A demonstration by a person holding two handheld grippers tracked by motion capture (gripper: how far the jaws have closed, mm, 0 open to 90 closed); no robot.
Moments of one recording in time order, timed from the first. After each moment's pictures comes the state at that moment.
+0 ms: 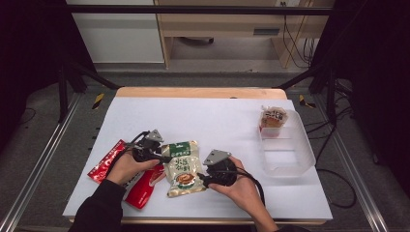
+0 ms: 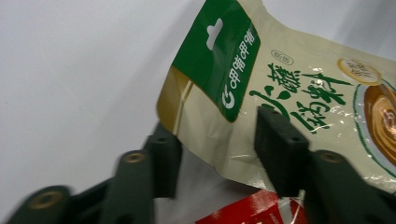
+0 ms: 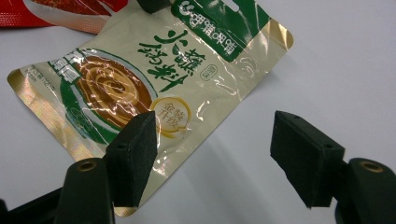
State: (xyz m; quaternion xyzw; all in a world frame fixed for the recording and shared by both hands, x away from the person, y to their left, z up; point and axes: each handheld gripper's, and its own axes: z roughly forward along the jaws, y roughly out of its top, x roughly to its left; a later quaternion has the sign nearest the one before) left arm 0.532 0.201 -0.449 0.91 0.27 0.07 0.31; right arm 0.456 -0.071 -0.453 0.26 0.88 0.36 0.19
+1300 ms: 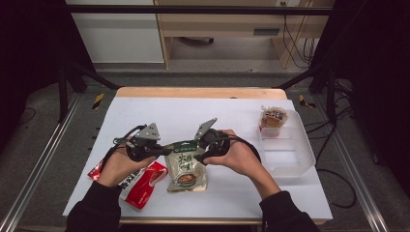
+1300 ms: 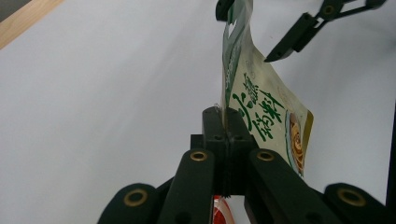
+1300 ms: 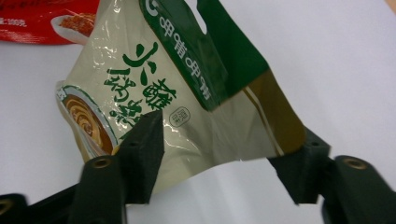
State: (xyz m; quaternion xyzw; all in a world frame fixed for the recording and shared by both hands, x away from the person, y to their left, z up) left arm 0.496 0.194 -0.373 0.90 0.19 0.10 0.37; right arm 0.512 -0.050 -0.383 0.17 0.93 0.29 0.12
